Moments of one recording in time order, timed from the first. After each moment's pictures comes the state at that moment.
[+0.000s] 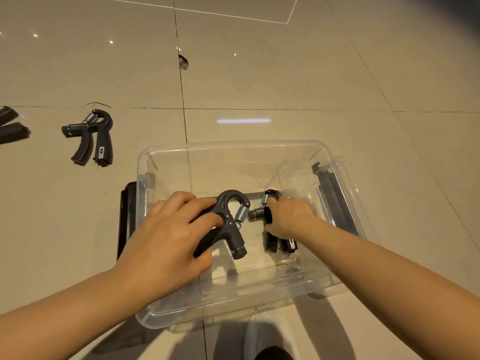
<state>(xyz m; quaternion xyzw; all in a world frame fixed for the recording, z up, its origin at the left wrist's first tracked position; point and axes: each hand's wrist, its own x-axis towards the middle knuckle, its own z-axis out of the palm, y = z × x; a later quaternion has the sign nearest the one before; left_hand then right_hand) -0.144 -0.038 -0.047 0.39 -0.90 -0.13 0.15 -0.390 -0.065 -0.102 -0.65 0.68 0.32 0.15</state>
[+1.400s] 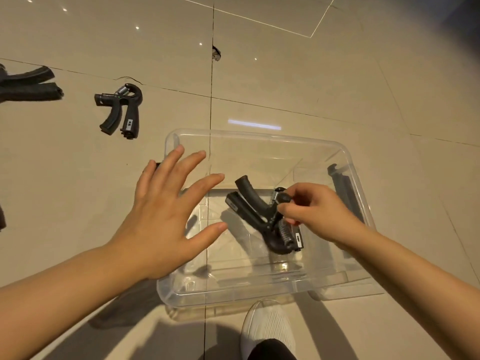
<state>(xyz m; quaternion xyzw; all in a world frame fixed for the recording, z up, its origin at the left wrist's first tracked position) -0.109 -0.020 -0.055 0.48 -0.83 -0.18 0.22 -0.367 -0.032 -0.021 -0.55 0.70 -0.14 0.43</state>
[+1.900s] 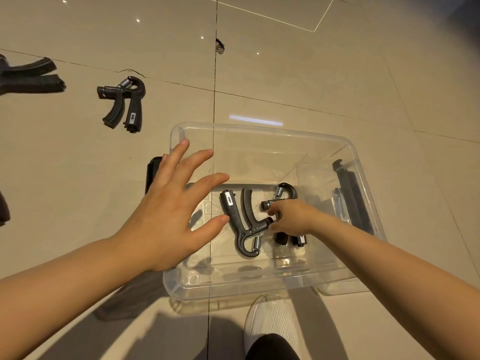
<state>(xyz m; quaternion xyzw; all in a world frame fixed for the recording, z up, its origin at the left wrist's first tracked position) -0.108 -0.023 -0.062 0.46 -0.82 -0.24 0.25 -0.362 -0.055 -0.087 -0.63 0.66 0.26 0.32</state>
